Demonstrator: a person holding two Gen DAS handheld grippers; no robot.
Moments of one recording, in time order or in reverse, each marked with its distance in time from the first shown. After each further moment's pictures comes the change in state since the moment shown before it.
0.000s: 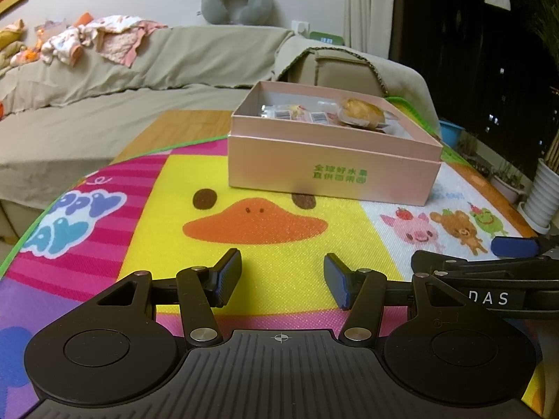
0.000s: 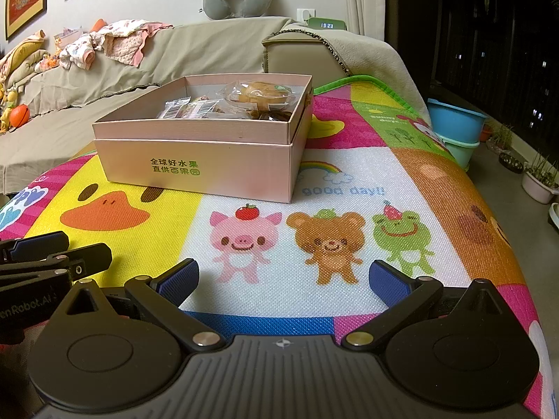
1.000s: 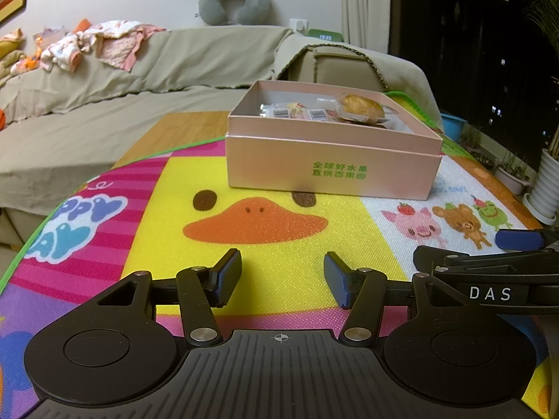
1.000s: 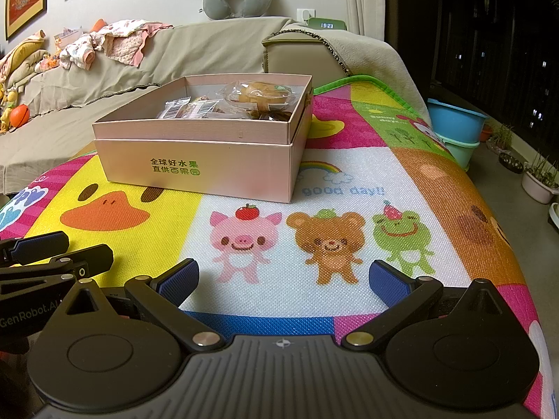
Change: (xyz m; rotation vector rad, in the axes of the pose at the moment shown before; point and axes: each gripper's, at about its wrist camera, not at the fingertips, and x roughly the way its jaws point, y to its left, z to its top) left arm 0.000 -0.005 -0.001 0.027 0.003 0.019; right arm 0.000 0.000 0.000 0.000 0.000 0.000
